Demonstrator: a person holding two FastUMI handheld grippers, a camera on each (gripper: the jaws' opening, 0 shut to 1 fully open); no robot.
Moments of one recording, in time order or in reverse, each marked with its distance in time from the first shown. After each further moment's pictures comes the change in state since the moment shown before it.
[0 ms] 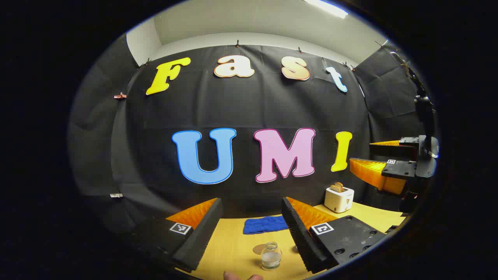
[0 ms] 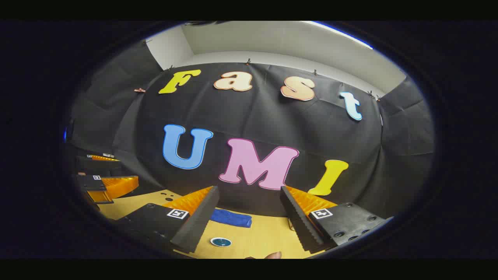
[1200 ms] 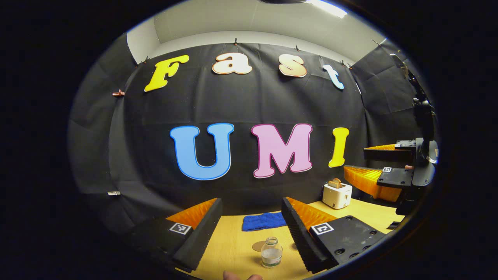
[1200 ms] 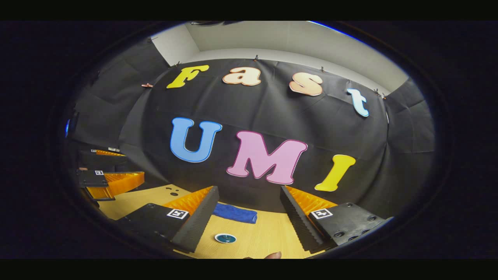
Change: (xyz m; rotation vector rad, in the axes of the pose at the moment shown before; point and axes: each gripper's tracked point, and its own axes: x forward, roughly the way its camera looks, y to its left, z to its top) left arm -0.002 -0.007 -0.034 0.001 0.020 -0.024; right arm -0.009 0.026 -0.040 -0.014 0.053 0.049
